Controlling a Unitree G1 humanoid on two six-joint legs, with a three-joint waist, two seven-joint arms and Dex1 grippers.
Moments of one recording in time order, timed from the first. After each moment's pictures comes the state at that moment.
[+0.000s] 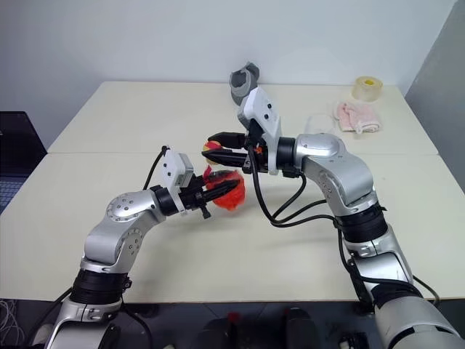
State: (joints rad) left arm -0.42 0.46 -0.03 -0.13 -0.38 0.36 -0.85; right arm -0.91 -0.35 0.22 -0.09 0.43 0.60 0.88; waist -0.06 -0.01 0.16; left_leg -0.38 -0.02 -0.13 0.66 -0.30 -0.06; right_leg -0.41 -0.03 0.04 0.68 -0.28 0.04
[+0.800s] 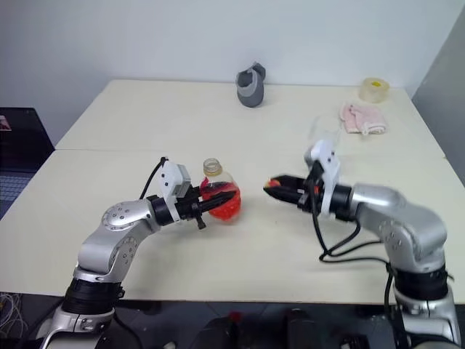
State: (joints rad) left arm -0.34 0.49 -0.03 -0.16 -0.39 0.39 -0.86; right arm -0.39 -0.52 -0.06 -0.53 0.67 1.01 0.58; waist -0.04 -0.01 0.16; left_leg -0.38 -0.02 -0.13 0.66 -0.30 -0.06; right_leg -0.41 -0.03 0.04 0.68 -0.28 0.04
